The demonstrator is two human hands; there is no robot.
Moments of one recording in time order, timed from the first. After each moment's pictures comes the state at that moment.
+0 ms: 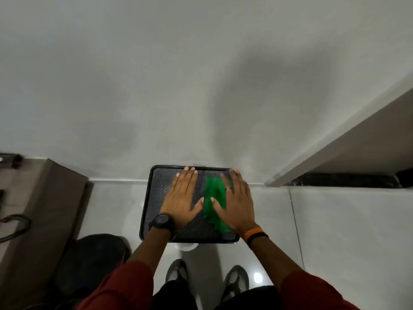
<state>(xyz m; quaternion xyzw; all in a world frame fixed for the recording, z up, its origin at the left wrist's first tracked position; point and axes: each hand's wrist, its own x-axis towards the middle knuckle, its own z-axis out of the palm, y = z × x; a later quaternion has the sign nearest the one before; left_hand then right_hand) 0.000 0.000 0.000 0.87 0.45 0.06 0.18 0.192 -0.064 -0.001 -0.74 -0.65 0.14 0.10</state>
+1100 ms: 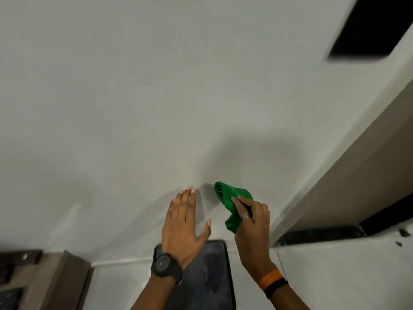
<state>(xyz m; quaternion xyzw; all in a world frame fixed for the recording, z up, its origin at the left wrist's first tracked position) 0.038 0.044 0.290 0.84 0.46 0.28 0.04 0.201 -0.034 0.312 -0.71 -0.47 0.10 0.52</state>
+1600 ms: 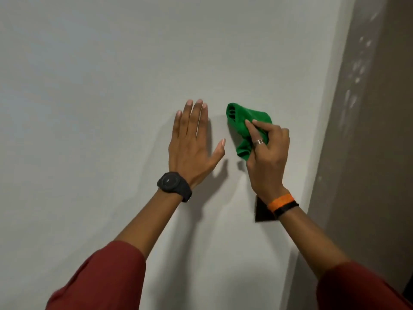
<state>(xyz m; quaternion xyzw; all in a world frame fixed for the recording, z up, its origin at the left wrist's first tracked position) 0.115 0.109 0.846 0.77 0.28 0.53 -0.23 0.276 0.027 0.822 -0.47 -0.52 -0.46 0.55</state>
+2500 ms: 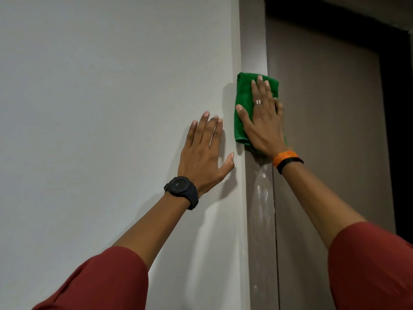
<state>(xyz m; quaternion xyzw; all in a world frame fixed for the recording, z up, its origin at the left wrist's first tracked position) 0.354 0.104 1.023 0.74 0.13 0.58 -0.32 0.514 0.011 1.094 -0.58 -0.48 -0.48 0.45</state>
